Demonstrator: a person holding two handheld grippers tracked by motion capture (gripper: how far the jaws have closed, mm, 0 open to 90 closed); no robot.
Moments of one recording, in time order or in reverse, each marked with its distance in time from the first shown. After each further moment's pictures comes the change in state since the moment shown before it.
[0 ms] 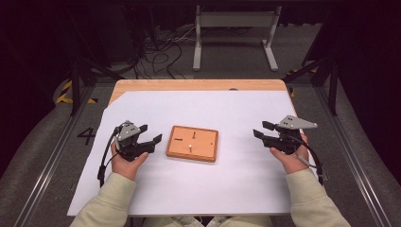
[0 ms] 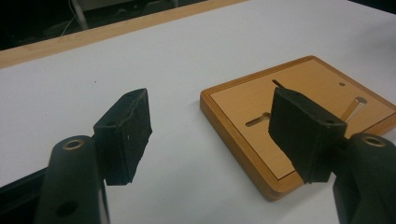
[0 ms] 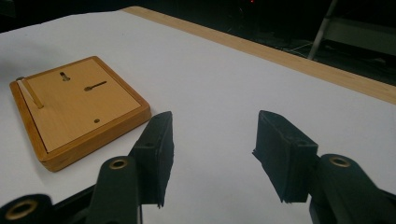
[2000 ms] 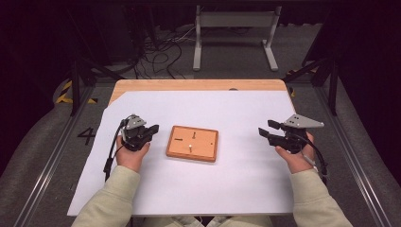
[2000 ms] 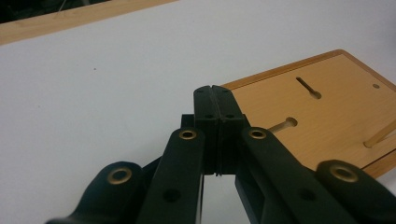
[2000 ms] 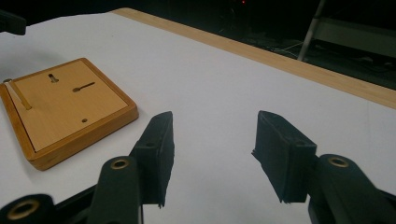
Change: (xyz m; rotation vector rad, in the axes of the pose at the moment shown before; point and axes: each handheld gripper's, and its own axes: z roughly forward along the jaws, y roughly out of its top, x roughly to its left) left arm 0.010 0.011 0.028 0.103 0.011 -0.047; right arm -0.011 0.000 -0.010 0.001 -0.032 0.004
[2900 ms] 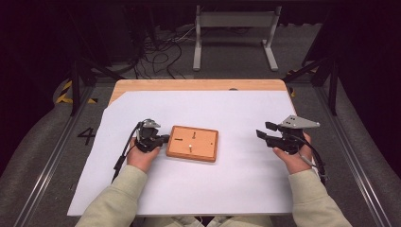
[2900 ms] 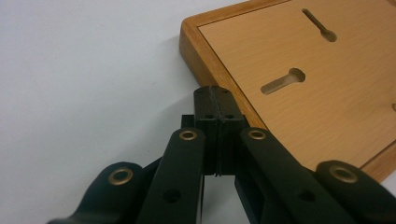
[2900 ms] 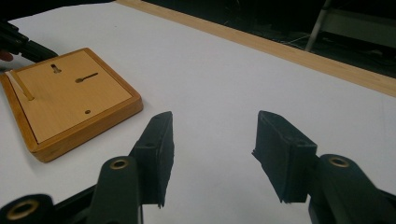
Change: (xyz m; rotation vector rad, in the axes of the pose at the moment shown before) left arm -0.007 -0.013 0.046 0.210 -0.115 -0.035; right arm 0.003 -0.003 0.006 0.030 0.018 0.002
